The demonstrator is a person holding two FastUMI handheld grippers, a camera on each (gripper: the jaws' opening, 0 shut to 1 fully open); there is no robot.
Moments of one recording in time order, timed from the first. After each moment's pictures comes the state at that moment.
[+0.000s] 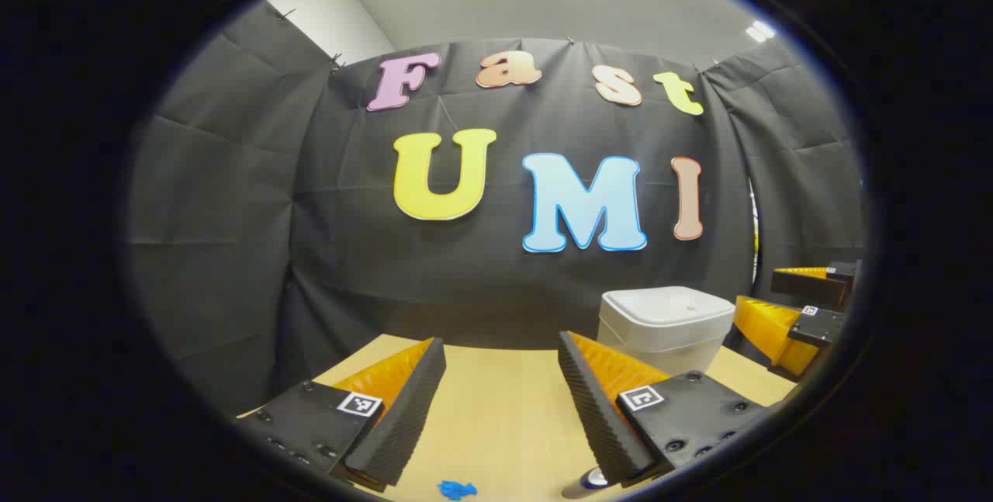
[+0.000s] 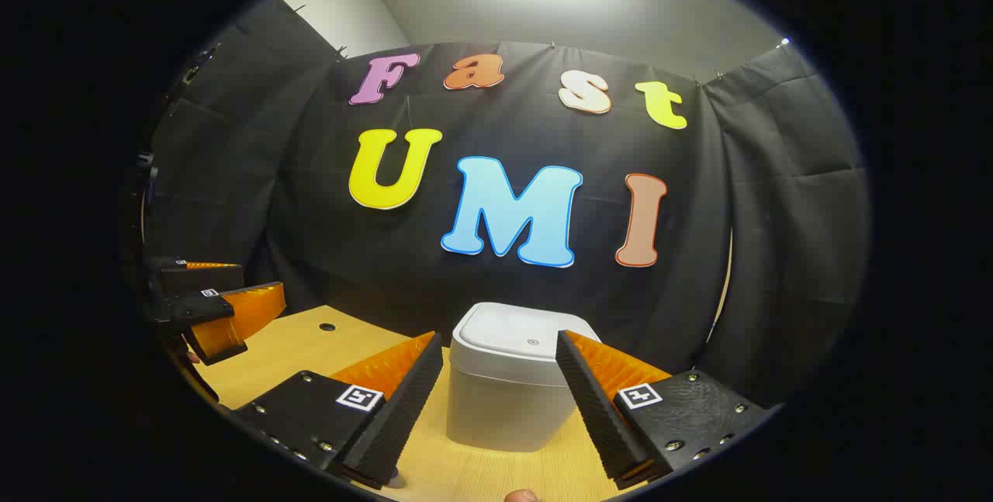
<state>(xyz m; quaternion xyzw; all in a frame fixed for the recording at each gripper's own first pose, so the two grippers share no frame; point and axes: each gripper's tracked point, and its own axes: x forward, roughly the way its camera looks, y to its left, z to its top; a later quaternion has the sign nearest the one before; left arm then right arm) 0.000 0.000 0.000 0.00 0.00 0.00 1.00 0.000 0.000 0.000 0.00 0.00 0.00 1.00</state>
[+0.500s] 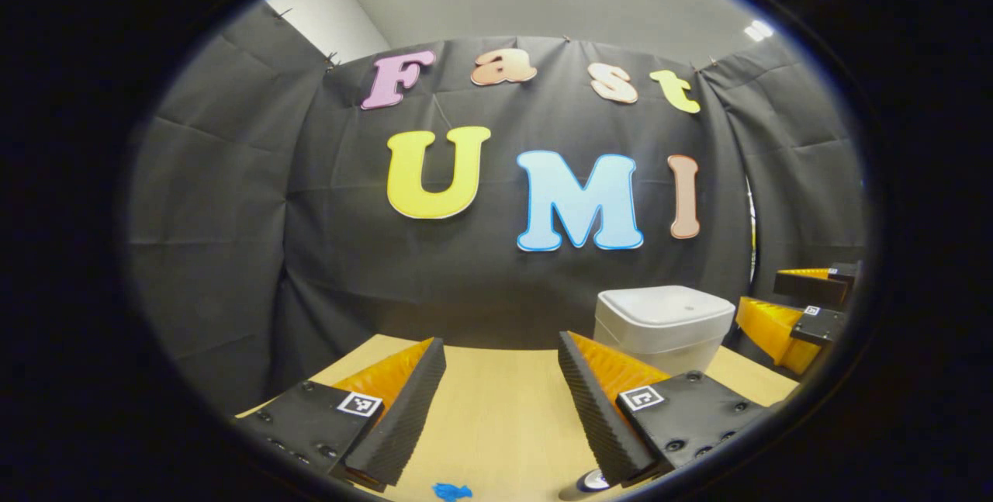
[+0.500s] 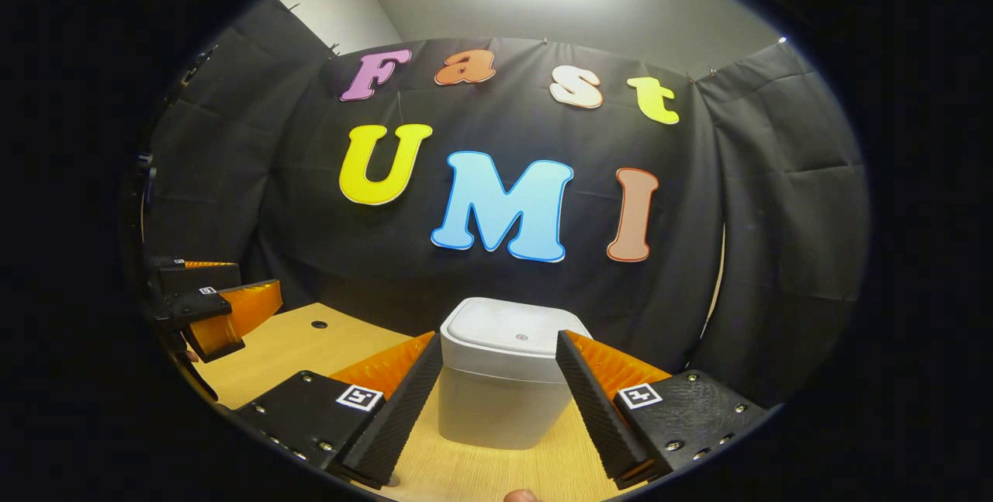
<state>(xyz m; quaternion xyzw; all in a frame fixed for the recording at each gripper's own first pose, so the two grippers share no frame) 0.006 -0.007 -0.005 0.00 0.00 -0.01 1.00 0.004 -0.010 -0.006 0.01 0.01 -0.01 1.00</state>
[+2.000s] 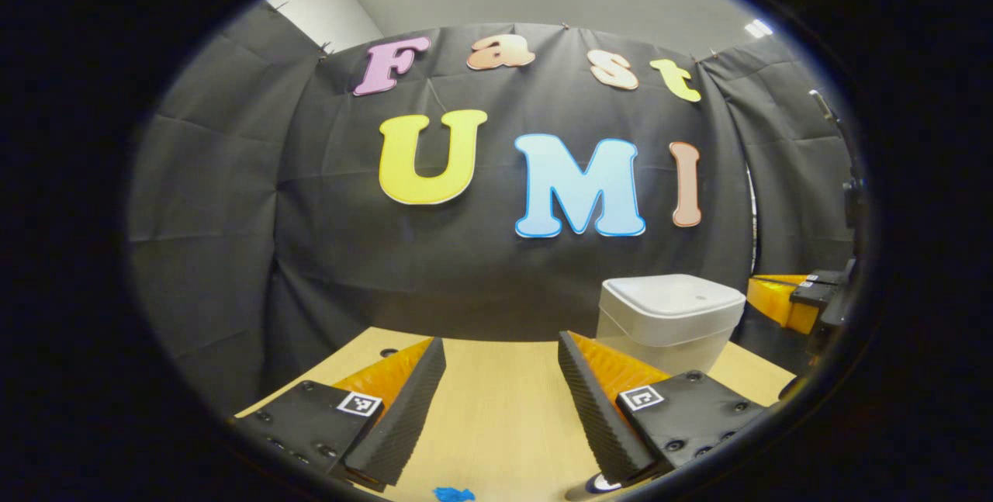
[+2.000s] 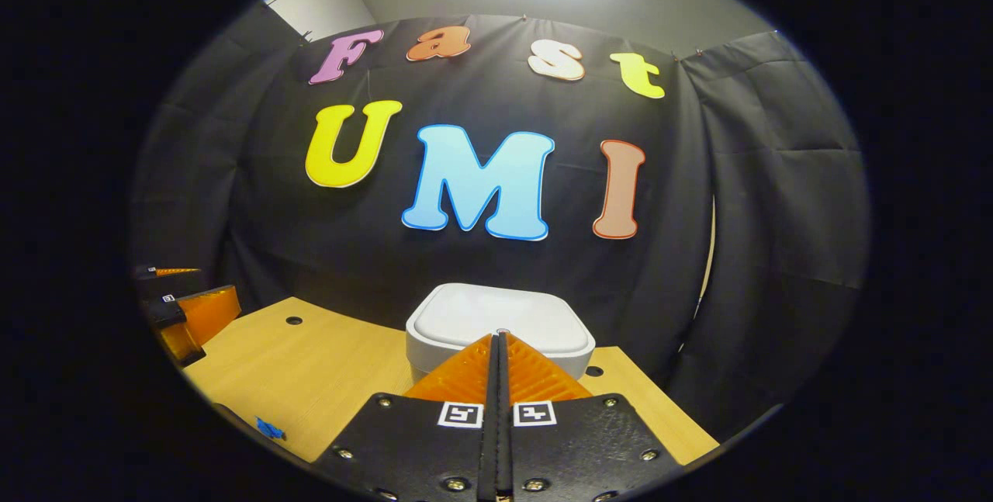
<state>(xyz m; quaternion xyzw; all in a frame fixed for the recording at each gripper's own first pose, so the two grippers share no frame) 0.045 -0.007 -0.020 0.01 0.03 -0.01 1.00 0.059 -0.033 -0.030 0.03 0.05 -0.05 1.00</state>
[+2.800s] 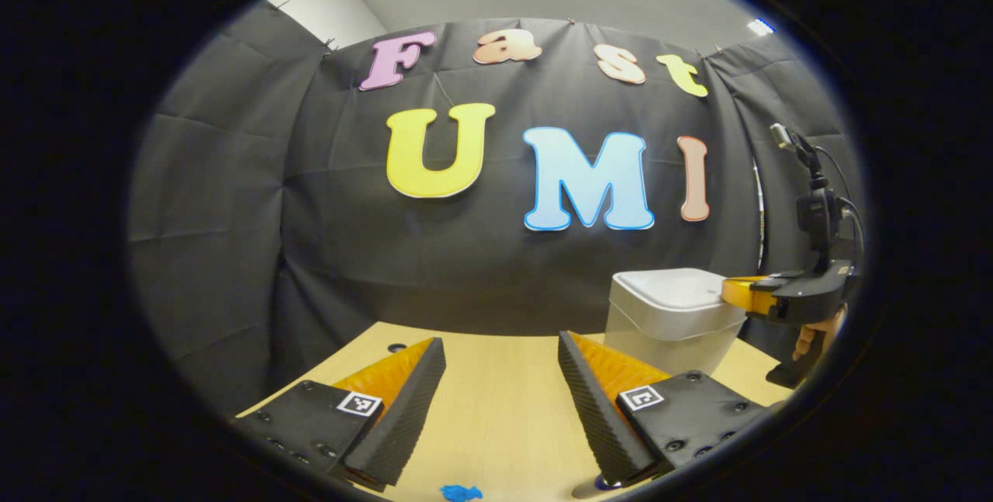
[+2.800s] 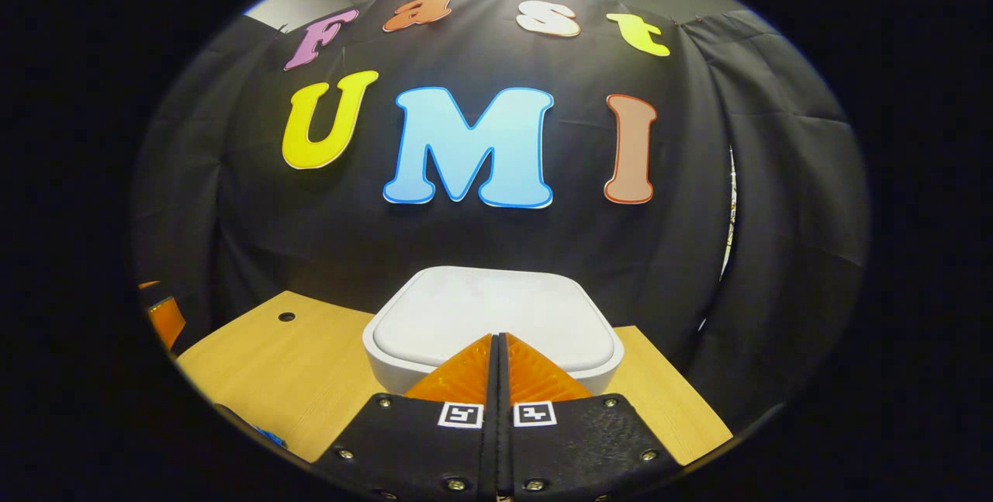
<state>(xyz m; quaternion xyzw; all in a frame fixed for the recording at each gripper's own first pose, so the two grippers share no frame) 0.045 0.006 -0.027 0.00 0.04 0.00 1.00 0.118 -0.043 -0.062 0.05 0.12 -0.04 0.99</state>
